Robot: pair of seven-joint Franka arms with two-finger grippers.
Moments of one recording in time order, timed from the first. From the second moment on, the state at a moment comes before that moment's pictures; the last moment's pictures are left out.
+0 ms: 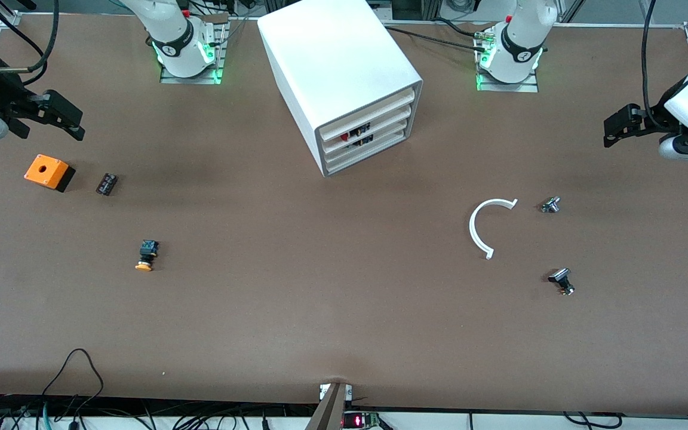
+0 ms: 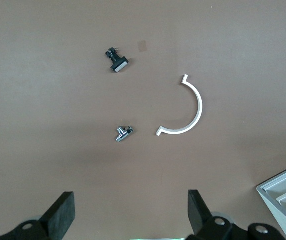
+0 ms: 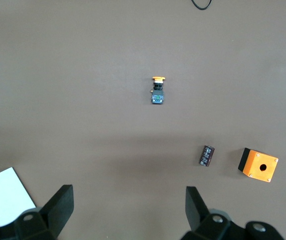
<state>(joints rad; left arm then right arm) 0.04 0.01 -0.08 -1.57 0.05 1.51 0.02 -0.01 -0.03 0.11 -1.57 -0.02 1.58 0.12</state>
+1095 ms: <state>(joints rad) 0.02 0.02 -0.11 -1.57 -0.11 1.37 0.03 -0.01 0.10 0.12 -1.57 -0.02 1.55 0.12</state>
